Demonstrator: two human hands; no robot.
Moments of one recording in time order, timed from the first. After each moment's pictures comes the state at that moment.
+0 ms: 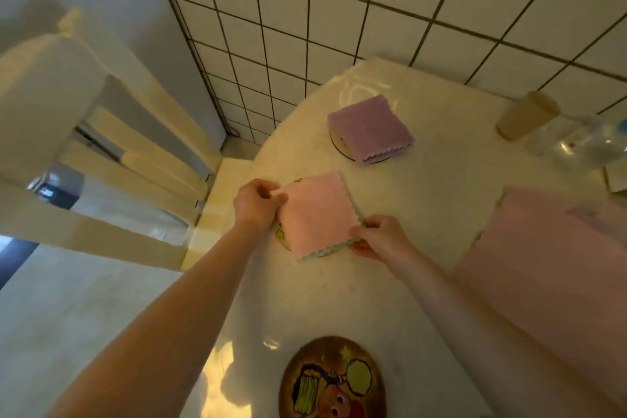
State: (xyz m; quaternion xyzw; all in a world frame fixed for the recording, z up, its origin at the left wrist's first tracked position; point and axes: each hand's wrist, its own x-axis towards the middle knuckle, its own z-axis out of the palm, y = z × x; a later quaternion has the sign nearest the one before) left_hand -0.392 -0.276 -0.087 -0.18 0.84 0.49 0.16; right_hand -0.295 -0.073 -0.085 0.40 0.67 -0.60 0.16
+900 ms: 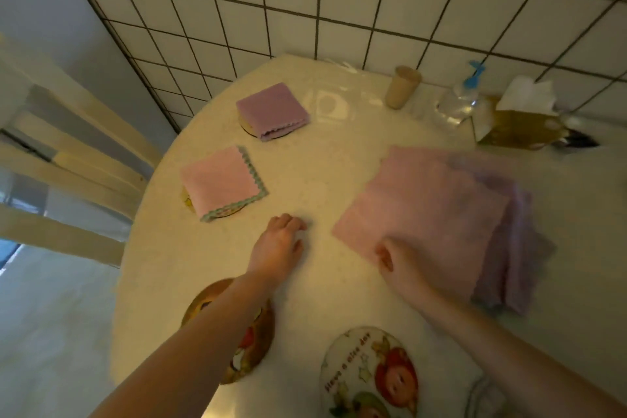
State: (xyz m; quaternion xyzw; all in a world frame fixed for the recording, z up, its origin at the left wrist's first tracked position) left_hand -0.182 -0.127 -0.075 0.28 0.92 0.26 0.11; right_hand -0.064 0.098 -0.069 0.19 0.93 -0.31 0.12
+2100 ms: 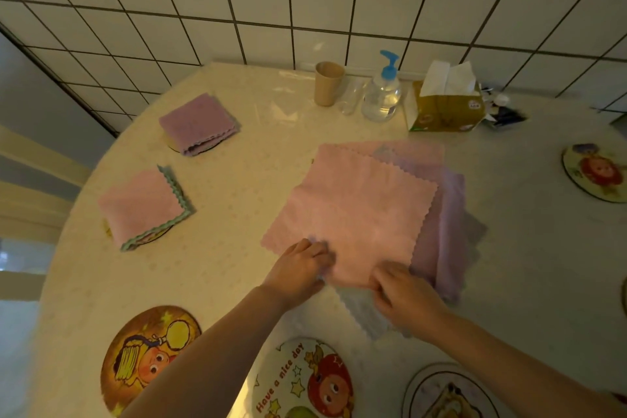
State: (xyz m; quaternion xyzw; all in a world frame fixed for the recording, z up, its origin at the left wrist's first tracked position) left_hand -0.126 0.012 -0.093 0.52 0.83 0.14 0.13; right_hand 0.023 0.201 -0.055 0.05 0.97 -0.20 0.12
